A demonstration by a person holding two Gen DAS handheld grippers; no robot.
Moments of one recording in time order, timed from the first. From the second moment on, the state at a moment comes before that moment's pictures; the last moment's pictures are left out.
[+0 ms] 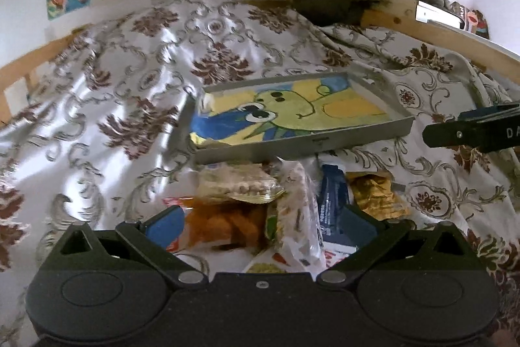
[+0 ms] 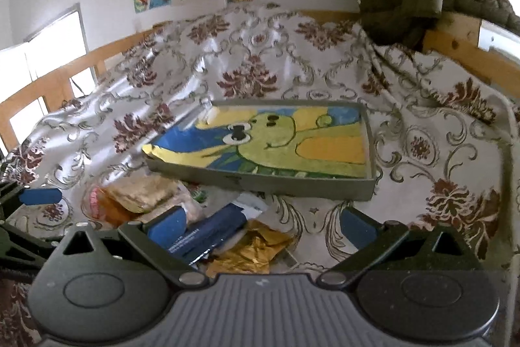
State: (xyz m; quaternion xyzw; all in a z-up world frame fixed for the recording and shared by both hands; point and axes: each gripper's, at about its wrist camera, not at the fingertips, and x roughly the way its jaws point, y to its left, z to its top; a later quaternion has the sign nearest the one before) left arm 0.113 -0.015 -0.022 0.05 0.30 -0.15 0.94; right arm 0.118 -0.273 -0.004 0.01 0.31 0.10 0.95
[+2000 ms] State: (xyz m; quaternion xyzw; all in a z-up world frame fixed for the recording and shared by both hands) left arm 0.169 -0.035 -0.071 -0.04 0.41 -0.17 0.89; right arm 0.182 -0.221 -0.094 -0.06 0.45 0.13 0.88
